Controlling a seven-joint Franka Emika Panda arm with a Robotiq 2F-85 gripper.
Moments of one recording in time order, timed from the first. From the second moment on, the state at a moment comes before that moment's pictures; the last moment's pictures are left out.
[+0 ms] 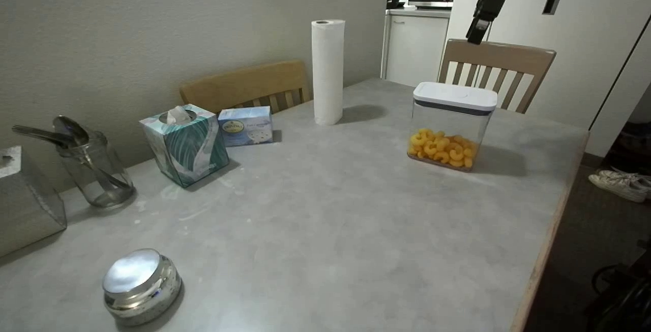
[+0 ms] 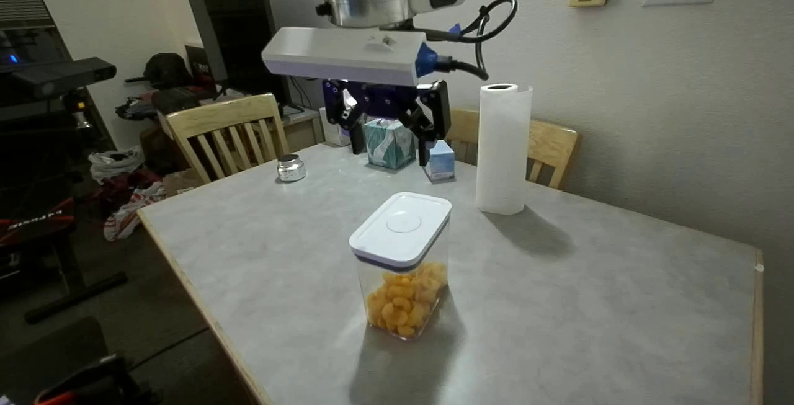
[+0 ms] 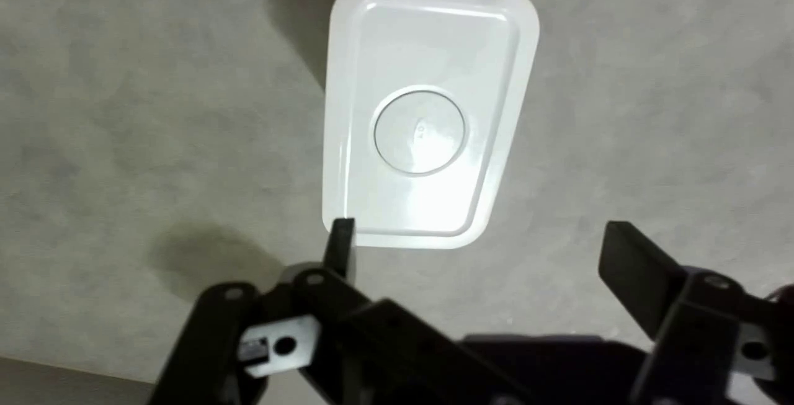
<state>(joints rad) -0.06 0.02 -0.26 -2.17 0.25 2.31 -0.87</state>
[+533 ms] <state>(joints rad) -0.08 0.03 -0.23 -2.17 0.25 2.26 -0.86</state>
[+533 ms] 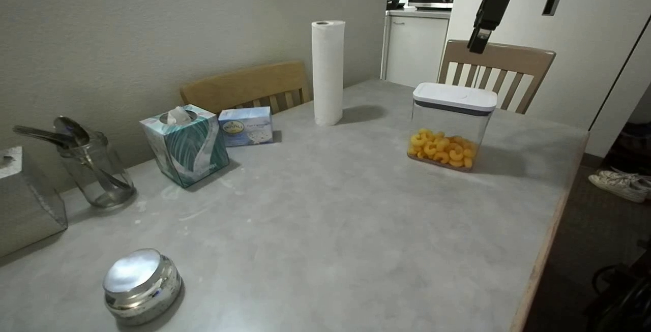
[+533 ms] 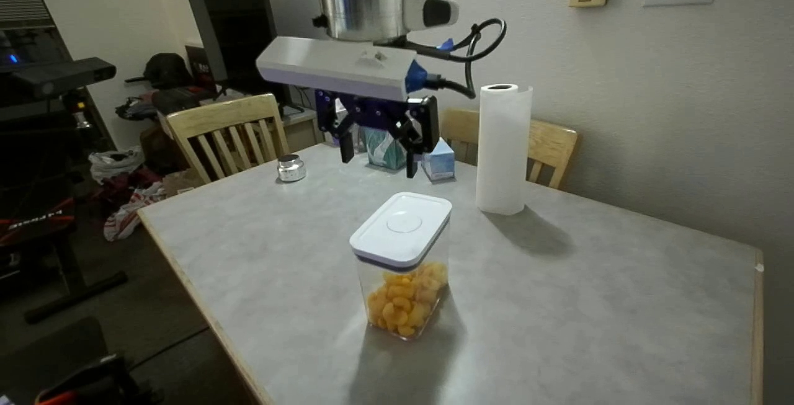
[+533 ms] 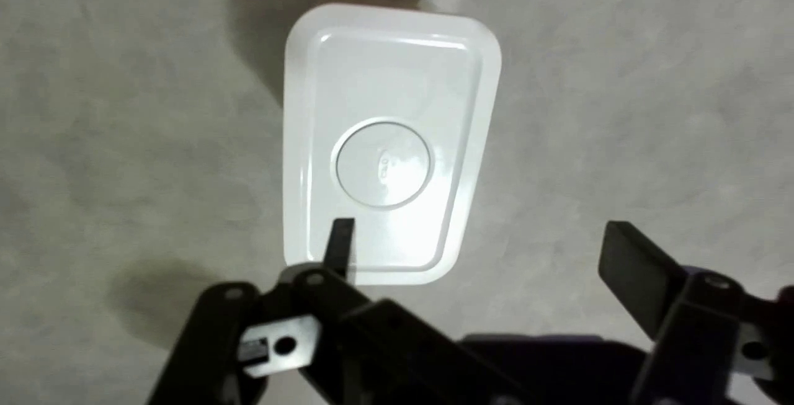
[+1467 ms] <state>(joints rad) -0.14 0.18 -0.19 -2.11 0.25 2.24 -0.87</state>
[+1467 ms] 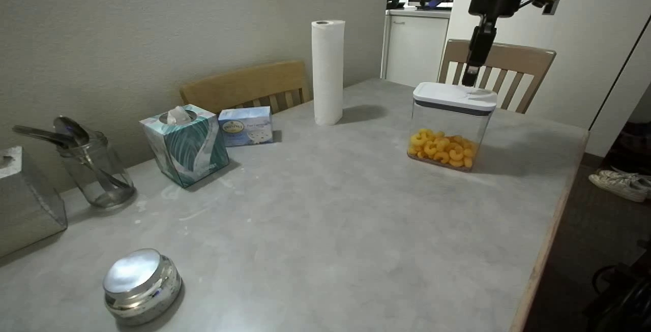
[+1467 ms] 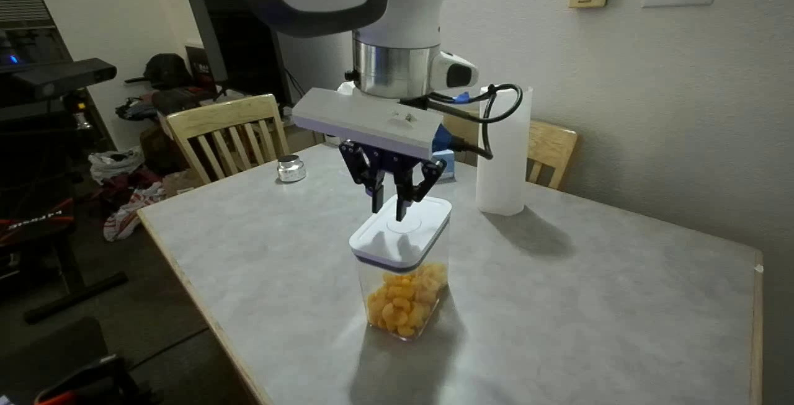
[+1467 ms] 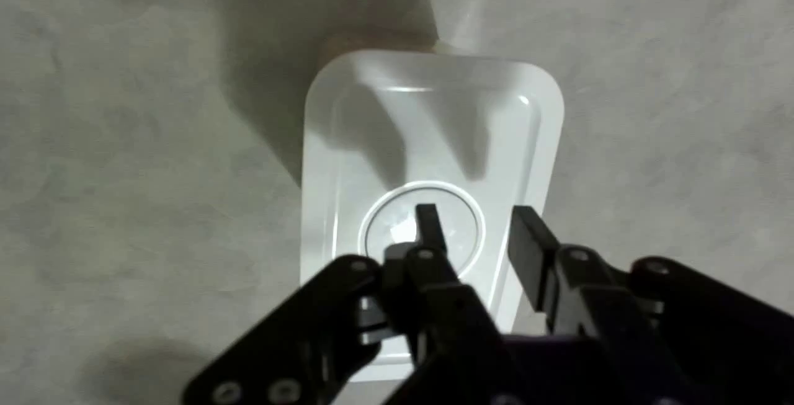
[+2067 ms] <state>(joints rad) -0.17 0.25 -0.14 -2.07 0.27 2.29 -0.89</state>
